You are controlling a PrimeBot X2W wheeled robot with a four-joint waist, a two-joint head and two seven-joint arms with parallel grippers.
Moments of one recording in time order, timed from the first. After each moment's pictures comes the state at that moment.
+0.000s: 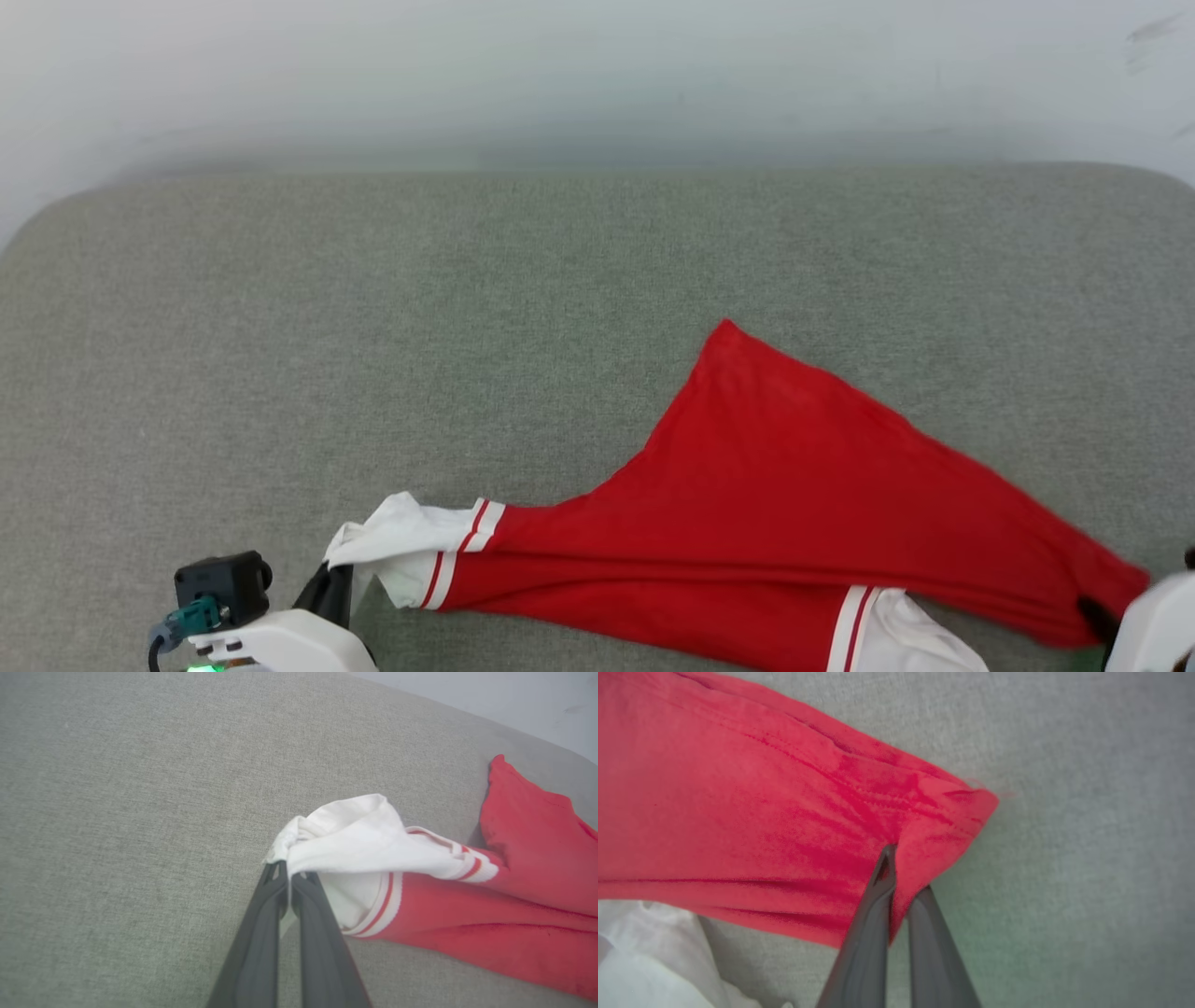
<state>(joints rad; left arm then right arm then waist) 0.07 0.41 -0.32 -0.04 -0.66 0.31 0.06 -0.11 -0.37 -0.12 0.45 0.54 0.13 0.49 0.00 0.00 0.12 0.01</state>
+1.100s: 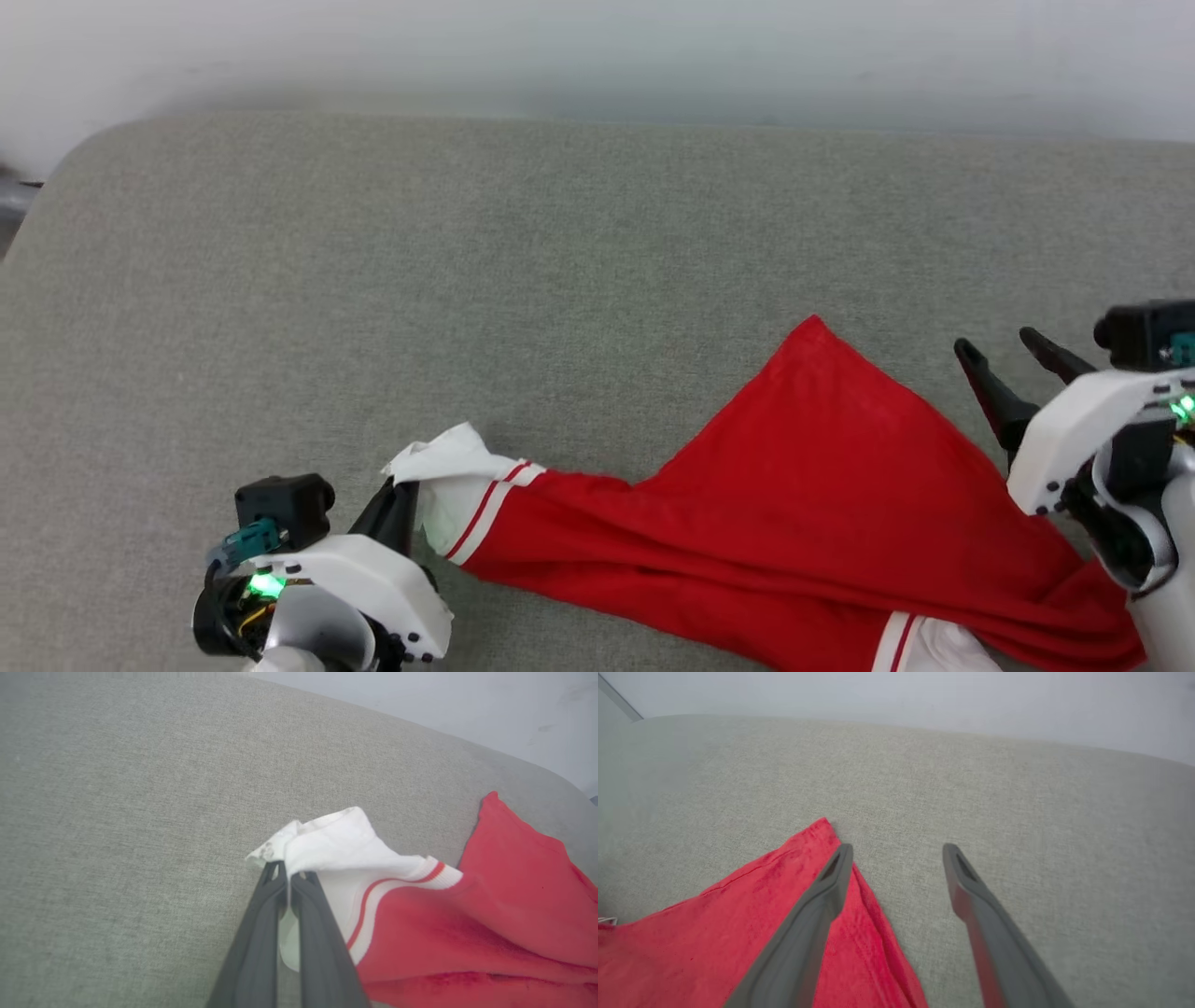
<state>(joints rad) -0.07 0.37 -0.39 -0.01 -0.66 0.25 0.06 -0.33 -0.35 0.11 0.27 0.44 0.13 0.23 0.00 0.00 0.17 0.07</state>
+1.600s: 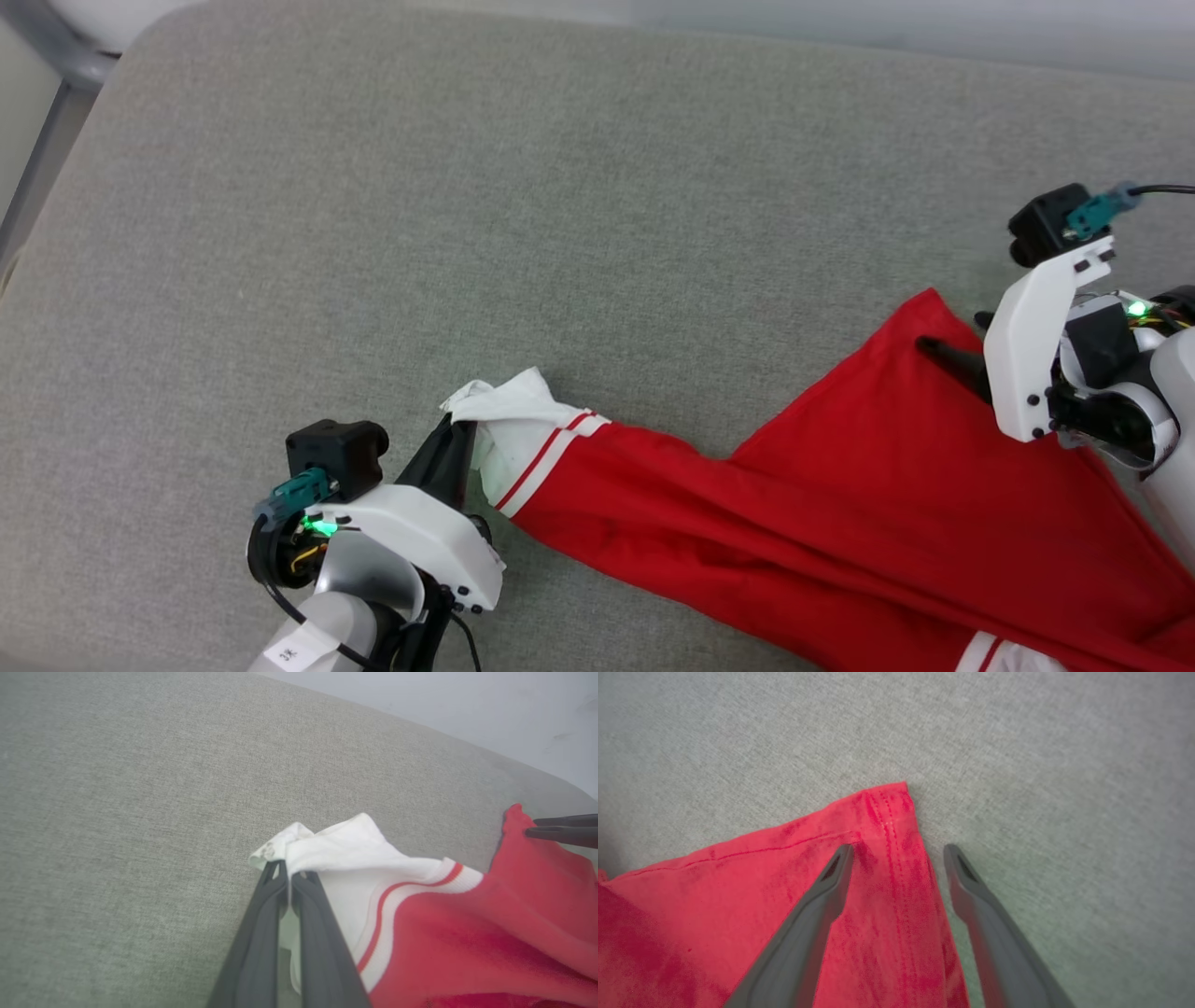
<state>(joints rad) -0.20 0.30 -0.44 0.03 -0.64 0.19 0.01 -0.72 -0.53 0.54 0.46 0.73 0.13 0.63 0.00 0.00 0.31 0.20</state>
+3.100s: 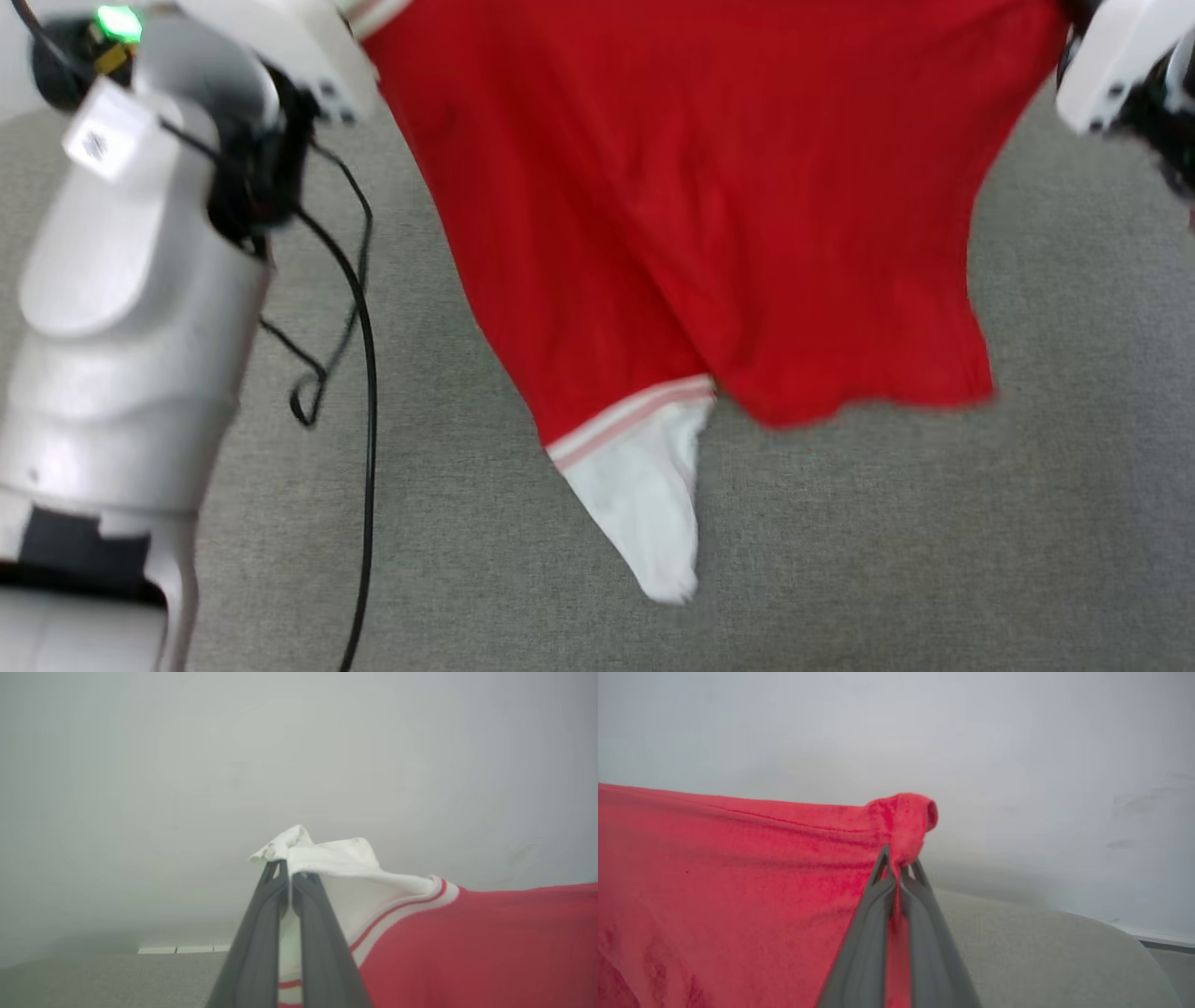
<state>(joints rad) -1.04 0.31 -0.35 0.50 -0.62 0.13 0.08 -1.21 -0.41 0.55 0.91 0.76 0.13 0.17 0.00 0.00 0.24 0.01</state>
